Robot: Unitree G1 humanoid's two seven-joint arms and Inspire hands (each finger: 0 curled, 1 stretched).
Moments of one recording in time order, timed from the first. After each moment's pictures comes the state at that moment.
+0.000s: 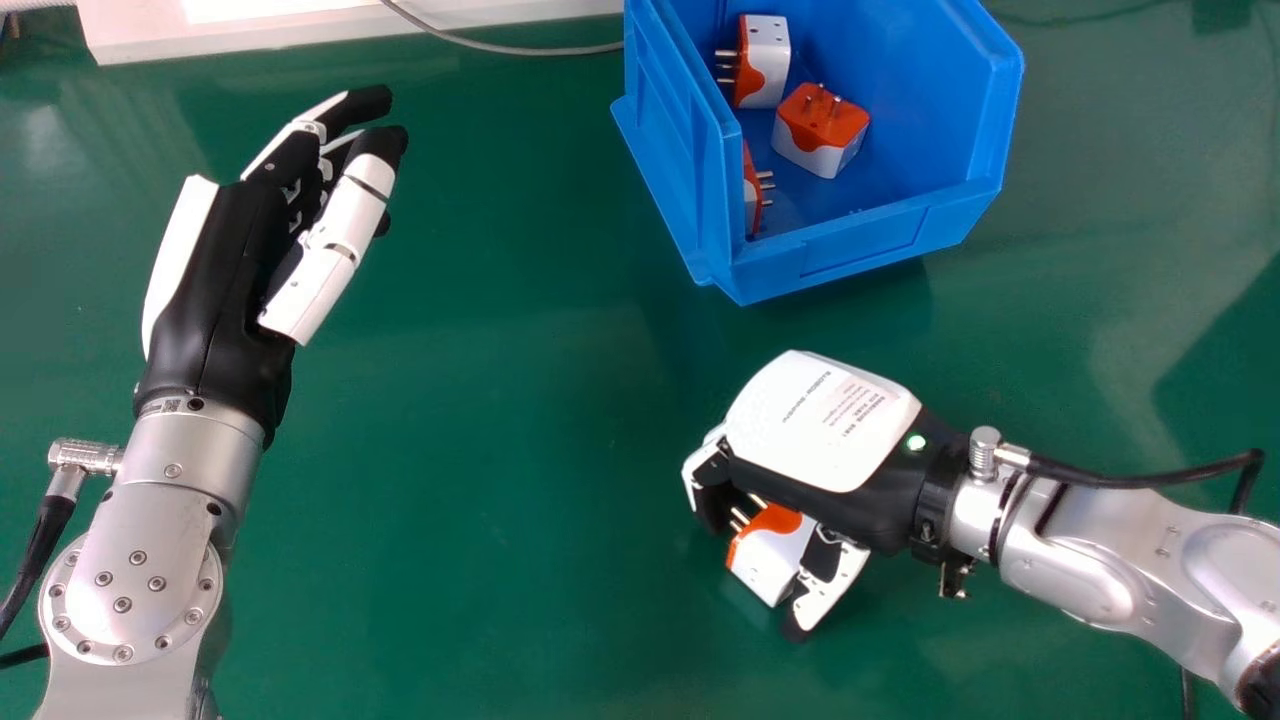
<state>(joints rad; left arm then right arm) -0.03 0.26 0.18 -0.34 0.02 0.25 -0.15 -0.47 -0.60 0.59 0.48 -0.96 -0.61 -0.07</state>
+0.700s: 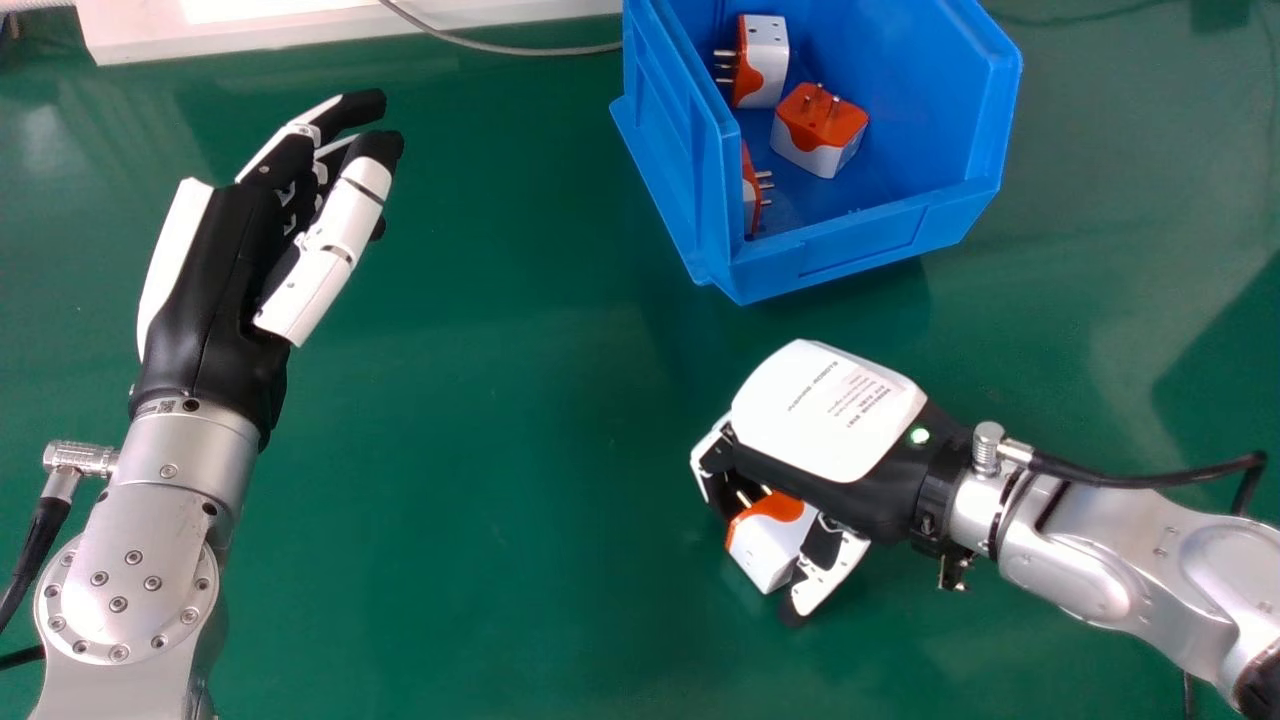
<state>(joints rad) -0.03 0.27 0.18 -0.34 0.02 0.27 -0.15 -0.46 -0.60 0.59 0.48 -0.95 -0.56 -0.09</state>
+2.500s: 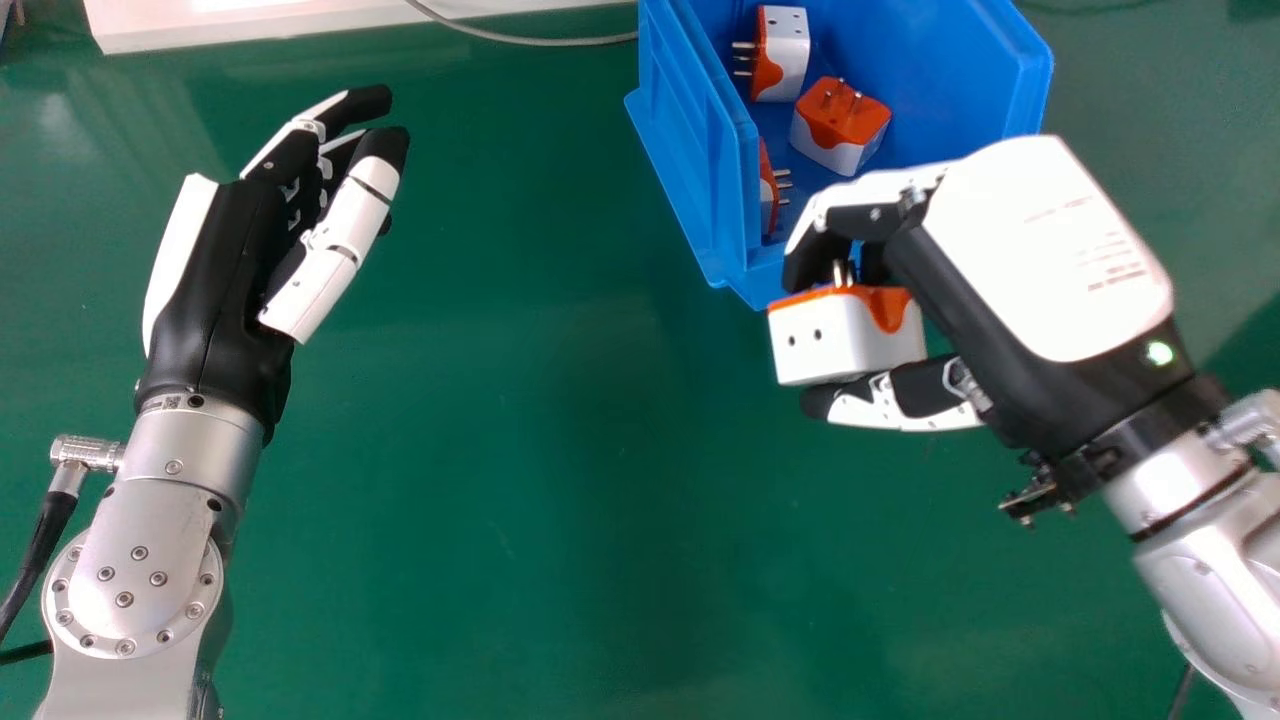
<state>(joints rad) -0.04 0.27 0.18 -0.28 0.02 0.20 -0.15 -0.02 -0.54 0.09 -0.36 -0.75 -0.25 -0.01</state>
